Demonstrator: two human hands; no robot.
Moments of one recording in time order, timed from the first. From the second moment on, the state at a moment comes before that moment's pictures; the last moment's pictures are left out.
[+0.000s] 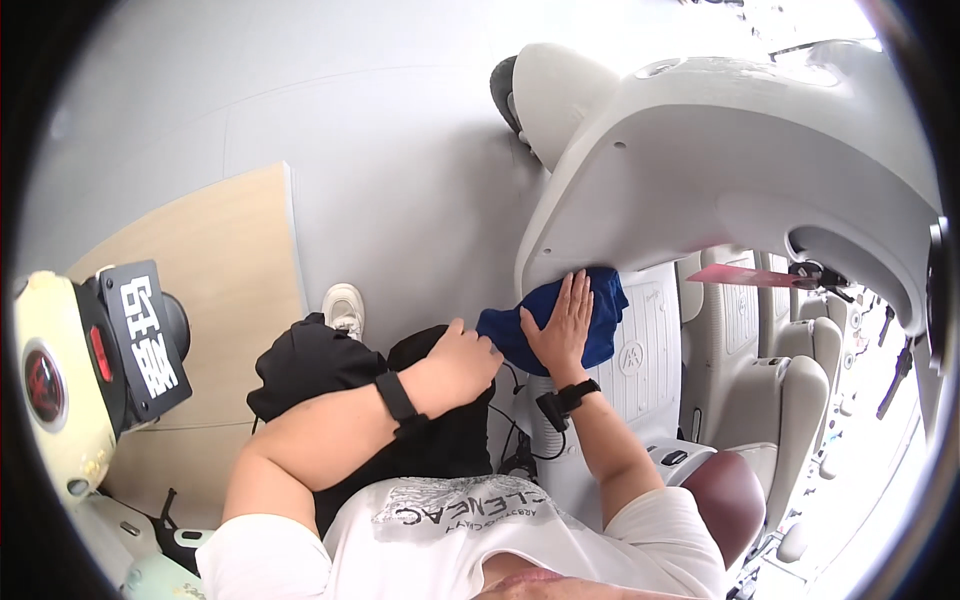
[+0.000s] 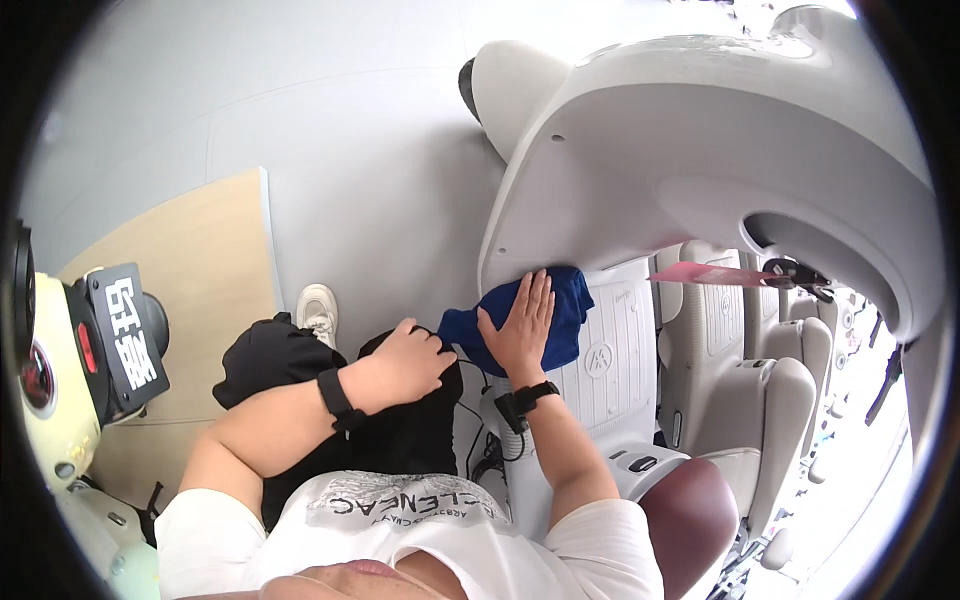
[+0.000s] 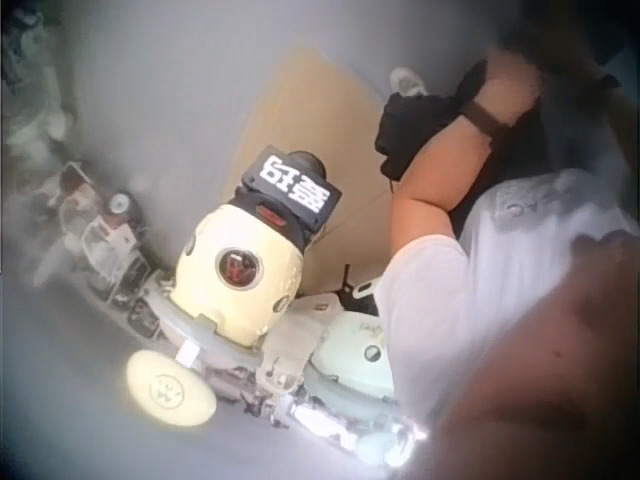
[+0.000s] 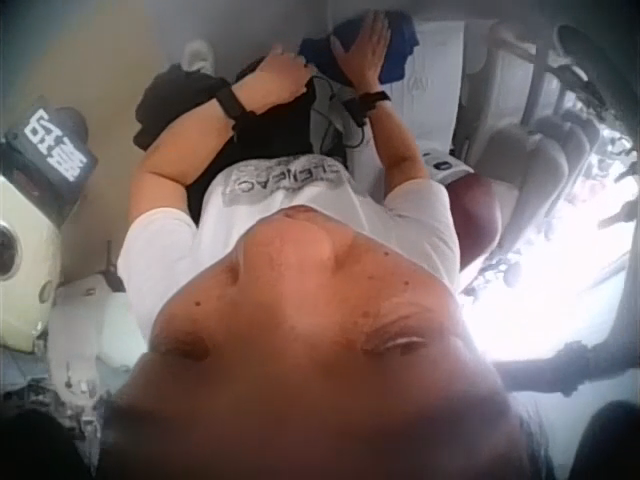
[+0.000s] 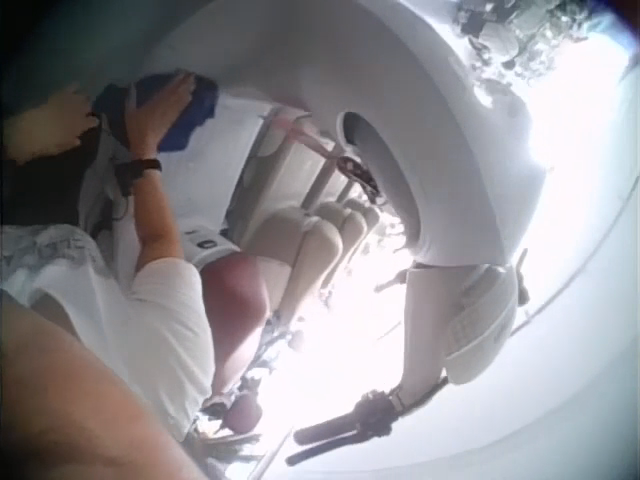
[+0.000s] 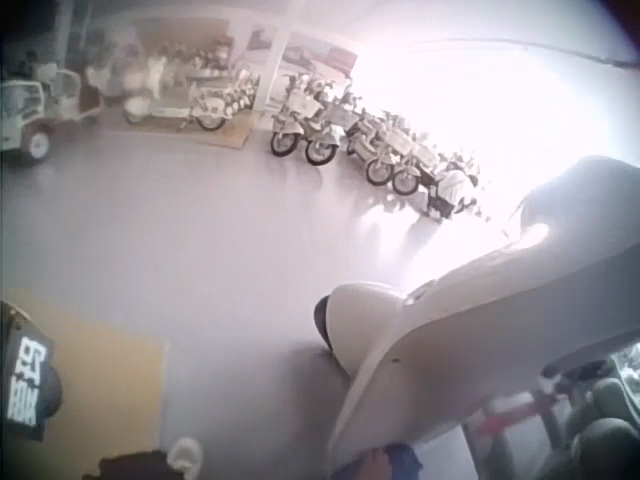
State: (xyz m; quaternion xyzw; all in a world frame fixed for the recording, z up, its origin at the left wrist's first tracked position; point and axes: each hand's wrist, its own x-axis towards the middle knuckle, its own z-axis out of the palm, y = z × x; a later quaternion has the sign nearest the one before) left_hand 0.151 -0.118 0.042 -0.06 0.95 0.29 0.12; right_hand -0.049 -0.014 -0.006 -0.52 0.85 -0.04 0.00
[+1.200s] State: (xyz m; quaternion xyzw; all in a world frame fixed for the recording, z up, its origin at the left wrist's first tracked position) left_hand 0.324 -0.276 0.300 -0.49 0.49 0.72 0.03; right_hand 0.090 -0.216 0.185 -0.19 0.84 -0.13 0.49
